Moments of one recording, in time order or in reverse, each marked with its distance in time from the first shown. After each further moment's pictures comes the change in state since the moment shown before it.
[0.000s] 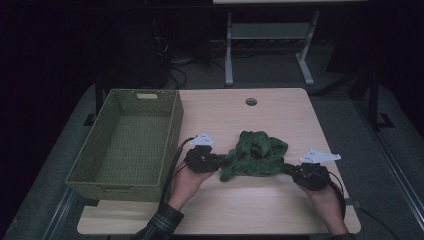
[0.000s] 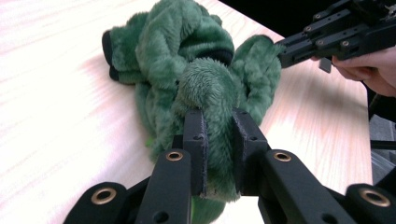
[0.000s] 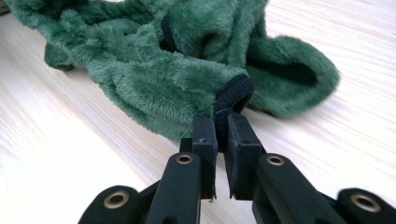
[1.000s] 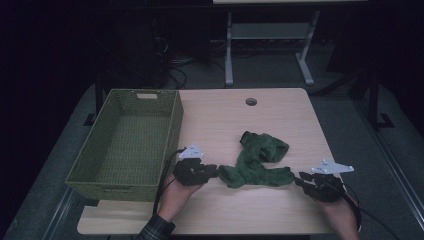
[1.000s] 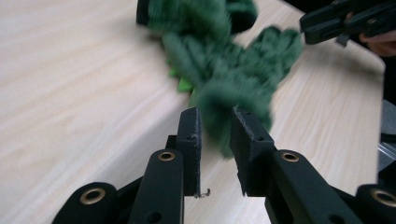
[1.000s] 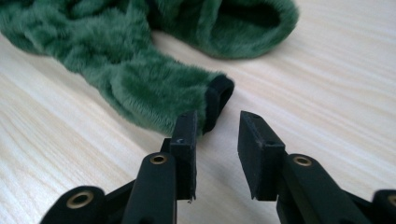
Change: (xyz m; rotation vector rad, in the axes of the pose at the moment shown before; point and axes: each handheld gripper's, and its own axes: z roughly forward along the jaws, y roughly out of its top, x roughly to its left) left arm -0.014 -0.026 -0.029 0.023 0.082 -0.009; right arm -0.005 -0.031 -0.023 0.065 -0.095 0.036
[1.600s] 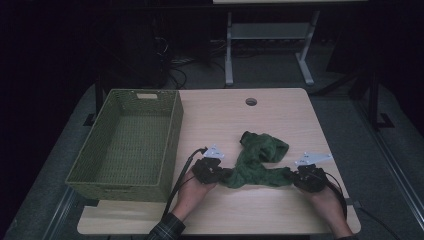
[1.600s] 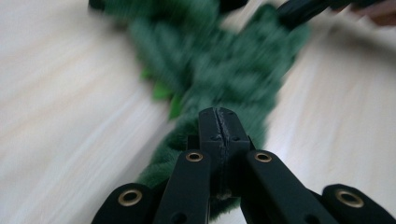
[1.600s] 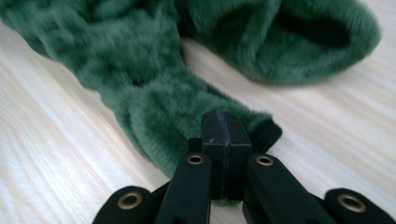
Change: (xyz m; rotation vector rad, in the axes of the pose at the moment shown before) left arm -0.001 0.002 0.057 0.138 -0.022 0.054; right arm 0.004 0.023 0.037 0.072 0.119 -0.066
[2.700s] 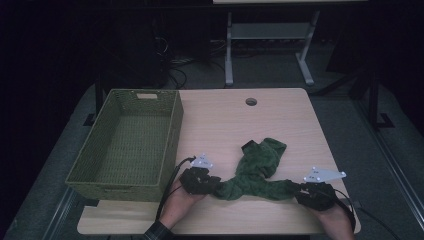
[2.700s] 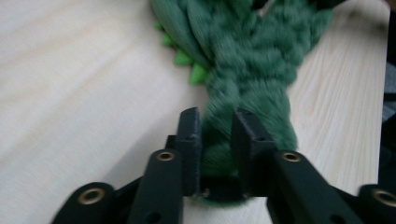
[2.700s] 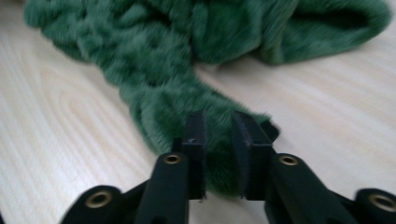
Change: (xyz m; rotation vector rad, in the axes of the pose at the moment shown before) left arm -0.003 -0.021 -0.029 0.002 -0.029 -0.014; right arm 0.025 -0.026 -0.031 -0.073 0.046 0.009
